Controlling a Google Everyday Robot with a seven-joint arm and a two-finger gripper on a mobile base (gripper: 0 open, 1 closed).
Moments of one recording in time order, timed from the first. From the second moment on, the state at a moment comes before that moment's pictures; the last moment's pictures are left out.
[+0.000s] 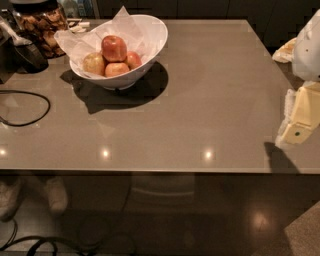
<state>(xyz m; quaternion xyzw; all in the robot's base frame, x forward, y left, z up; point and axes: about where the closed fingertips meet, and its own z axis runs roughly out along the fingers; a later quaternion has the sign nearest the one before) 0.438 -0.217 0.976 -0.60 0.78 -0.03 0.16</state>
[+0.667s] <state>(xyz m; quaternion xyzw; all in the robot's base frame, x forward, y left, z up) 0.453 -0.208 0.983 -0.59 0.79 -0.02 0.18</state>
